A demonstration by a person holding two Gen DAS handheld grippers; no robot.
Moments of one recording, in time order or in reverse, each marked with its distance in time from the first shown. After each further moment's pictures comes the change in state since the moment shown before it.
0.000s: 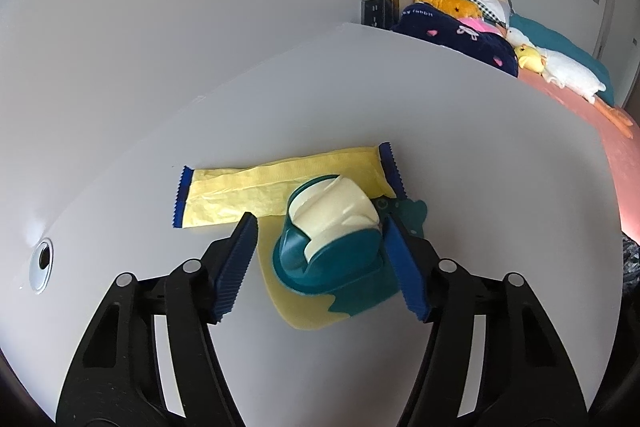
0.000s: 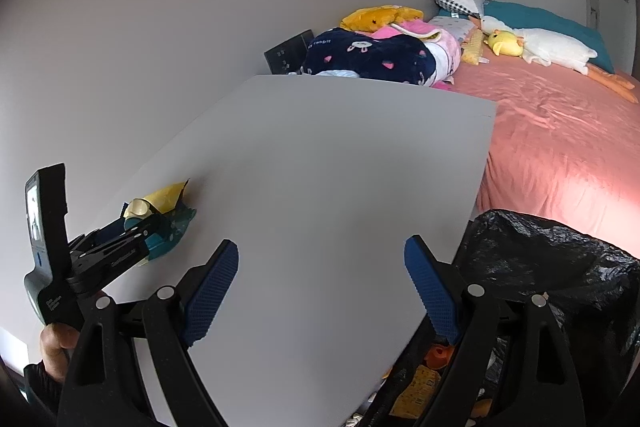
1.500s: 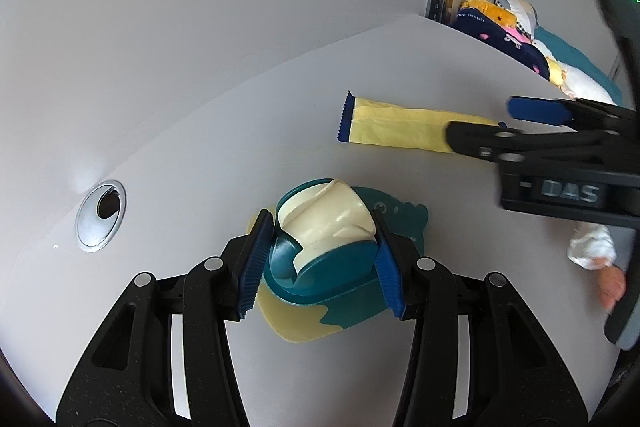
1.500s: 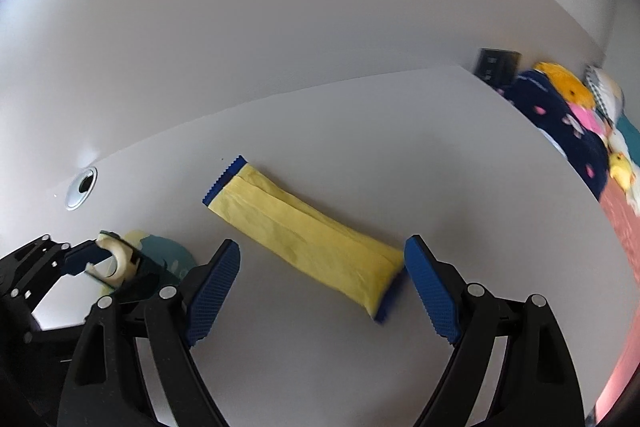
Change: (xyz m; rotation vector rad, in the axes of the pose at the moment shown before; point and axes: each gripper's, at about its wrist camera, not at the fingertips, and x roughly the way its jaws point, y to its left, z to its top) left arm -0.034 0.116 -0.050 -0.104 0.039 0.021; right arm 0.135 0.231 0.023 -0.548 0.181 0.148
